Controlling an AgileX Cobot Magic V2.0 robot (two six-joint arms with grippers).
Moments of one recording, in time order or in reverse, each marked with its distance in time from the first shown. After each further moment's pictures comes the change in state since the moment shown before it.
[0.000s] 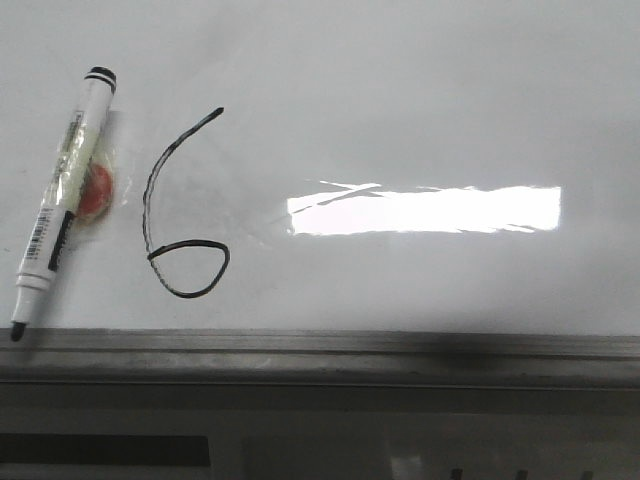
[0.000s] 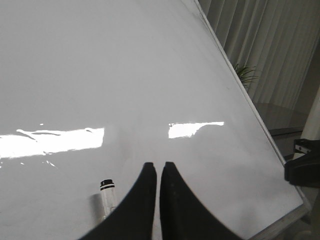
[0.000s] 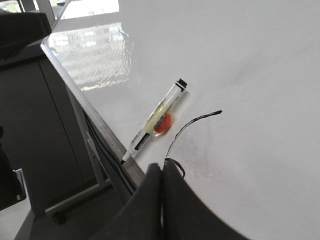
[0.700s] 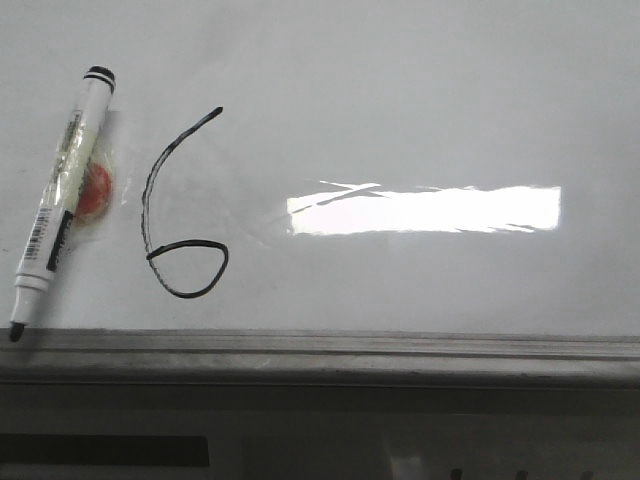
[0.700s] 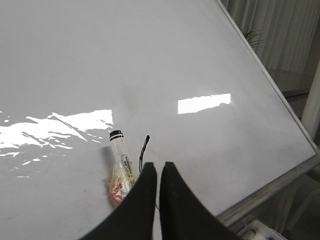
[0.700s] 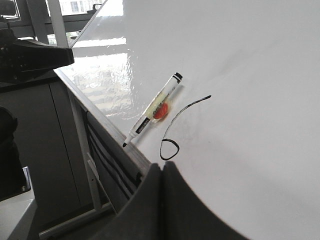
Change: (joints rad) left arm 0.000 -0.106 0.079 0.072 0.114 0.000; right arm 0.000 -0.377 0.267 -0.019 -0.029 0.000
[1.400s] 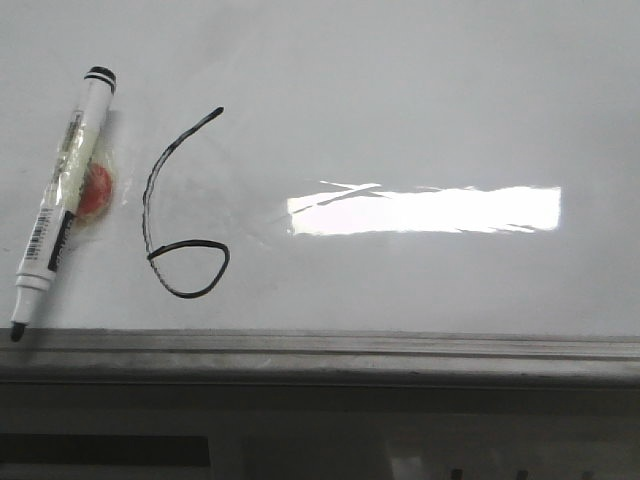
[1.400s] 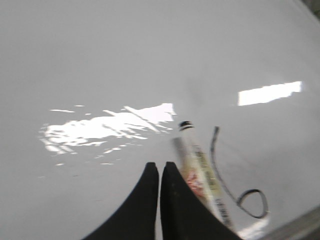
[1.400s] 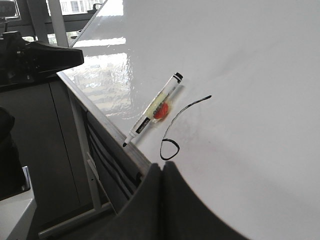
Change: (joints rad) left arm 0.240 0.000 0.013 0.108 0.031 0.000; right arm 0.000 0.000 0.000 -0.002 0.000 -0.002
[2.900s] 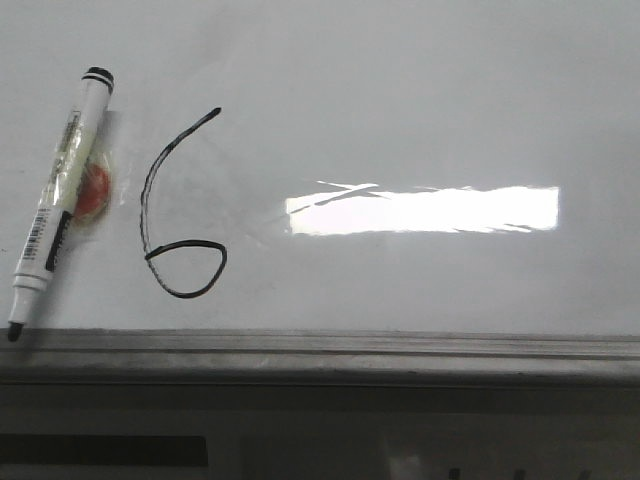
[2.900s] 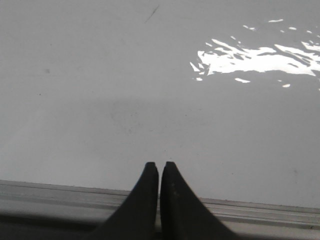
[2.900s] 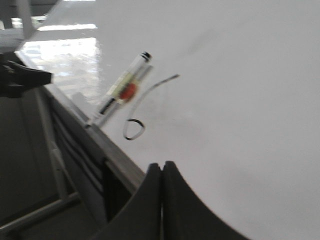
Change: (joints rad) left arm 0.557 -0.029 0.164 0.009 0.131 0.000; right arm -0.135 0.000 0.059 -0.036 -0.003 -0.002
